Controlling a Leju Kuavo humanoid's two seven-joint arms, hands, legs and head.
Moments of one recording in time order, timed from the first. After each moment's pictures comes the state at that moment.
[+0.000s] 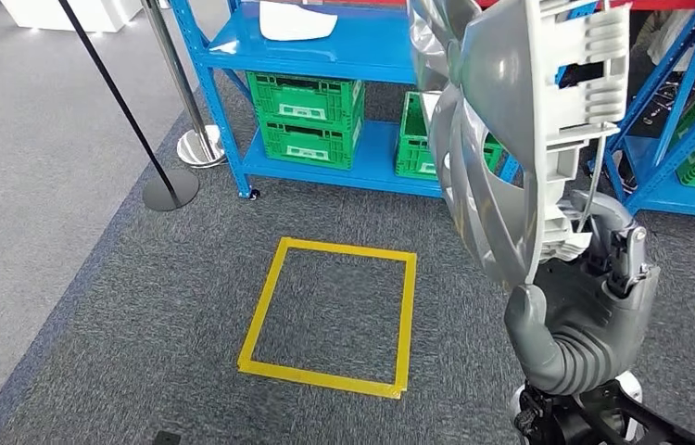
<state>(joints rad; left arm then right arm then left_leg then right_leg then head) -0.07 -0.14 0.54 -0.17 -1.01 0.26 -0.09 -0.12 0.02 0.33 -1.77 -0.02 -0.04 -0.63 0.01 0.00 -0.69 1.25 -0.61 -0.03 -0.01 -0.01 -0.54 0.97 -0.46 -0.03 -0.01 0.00</state>
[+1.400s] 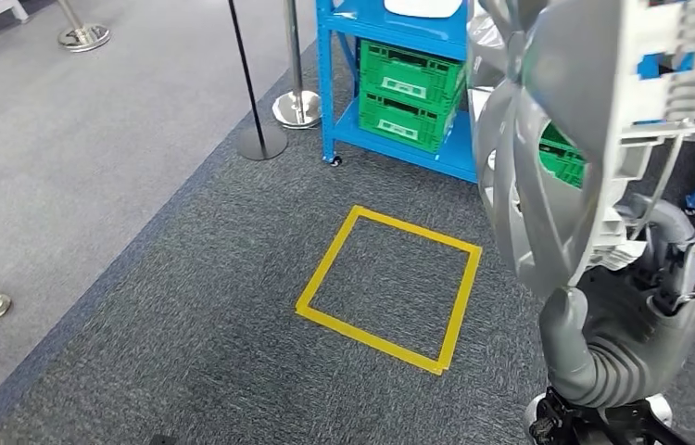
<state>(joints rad) -0.07 -0.14 0.54 -0.17 -1.02 0.25 -0.08 -0.07 0.02 0.29 -1.84 0.05 -0.12 -0.63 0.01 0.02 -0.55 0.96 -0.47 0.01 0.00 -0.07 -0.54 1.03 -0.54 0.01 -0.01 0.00</state>
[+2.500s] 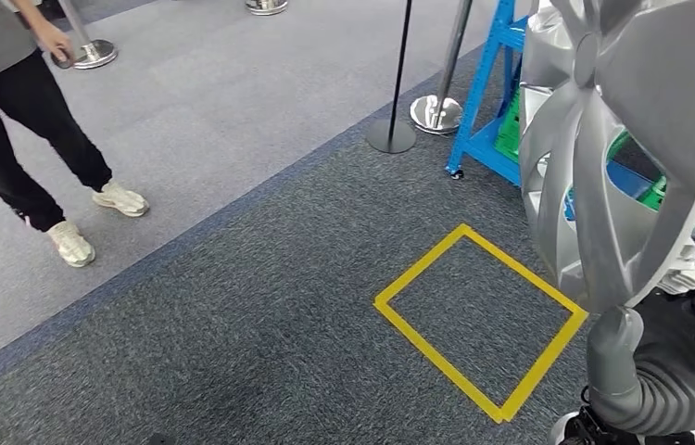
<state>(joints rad) -0.06 -0.14 0.55 -0.17 -1.04 0.25 -0.09 0.00 0.02 0.22 -1.90 0.07 -0.15 -0.65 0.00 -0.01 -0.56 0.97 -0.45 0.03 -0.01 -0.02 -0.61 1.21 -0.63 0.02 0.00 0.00</state>
